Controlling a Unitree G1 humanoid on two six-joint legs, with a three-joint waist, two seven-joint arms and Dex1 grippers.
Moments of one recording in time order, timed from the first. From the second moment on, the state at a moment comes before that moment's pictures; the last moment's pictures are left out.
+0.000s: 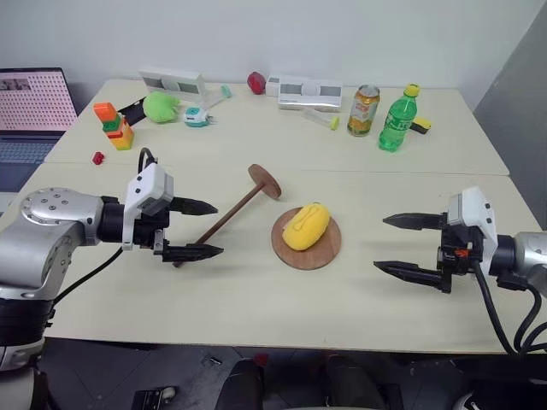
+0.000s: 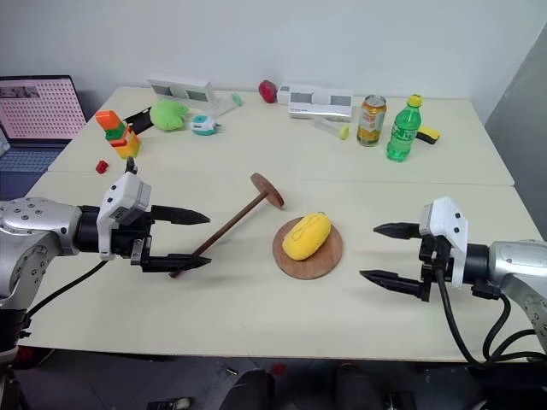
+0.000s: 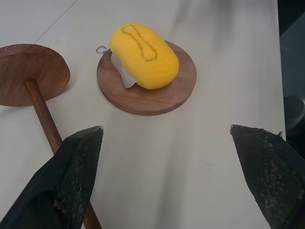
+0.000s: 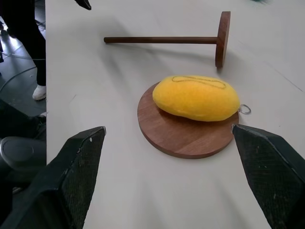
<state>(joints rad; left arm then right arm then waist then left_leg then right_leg) -0.42 1.02 0.06 -0.12 -0.53 0.54 -1.36 -0.13 -0.96 -0.24 -0.54 0.73 0.66 1.00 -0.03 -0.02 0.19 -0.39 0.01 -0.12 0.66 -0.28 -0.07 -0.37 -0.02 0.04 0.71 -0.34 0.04</state>
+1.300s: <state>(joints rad) -0.55 0.98 -0.04 -0.09 -0.50 0.57 -1.39 -0.44 -0.89 0.03 -0.51 0.57 0.59 1.01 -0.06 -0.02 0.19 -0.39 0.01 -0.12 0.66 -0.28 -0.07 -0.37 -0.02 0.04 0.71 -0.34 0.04</state>
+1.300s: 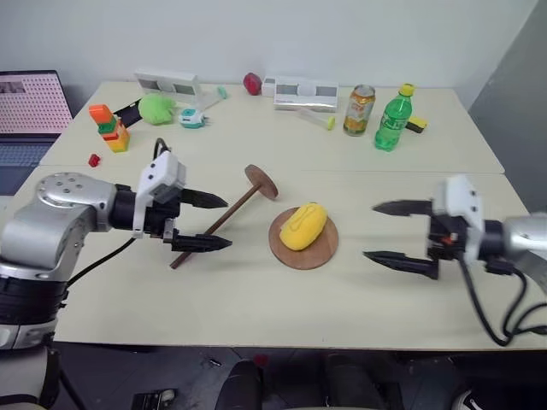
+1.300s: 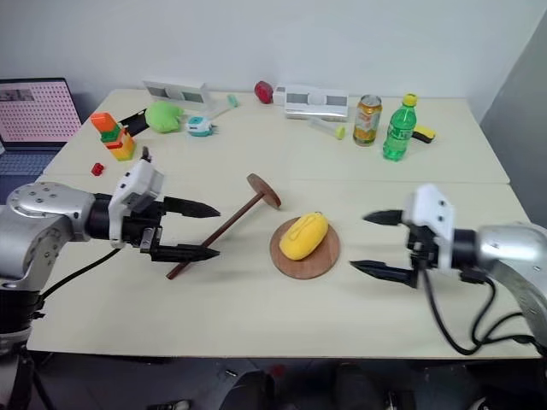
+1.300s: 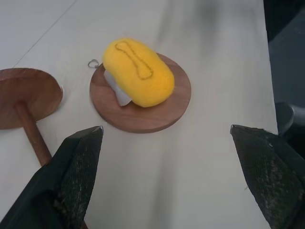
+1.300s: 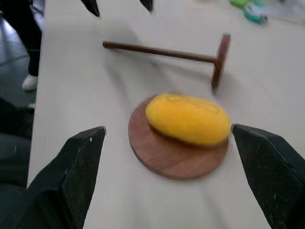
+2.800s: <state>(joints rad) -0.54 0.92 0.01 -0.16 -0.51 0.56 -1.31 -0.80 -0.59 0.29 0.21 -0.18 -0.12 0.91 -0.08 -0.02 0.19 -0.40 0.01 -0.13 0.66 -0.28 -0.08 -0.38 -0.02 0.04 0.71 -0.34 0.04</state>
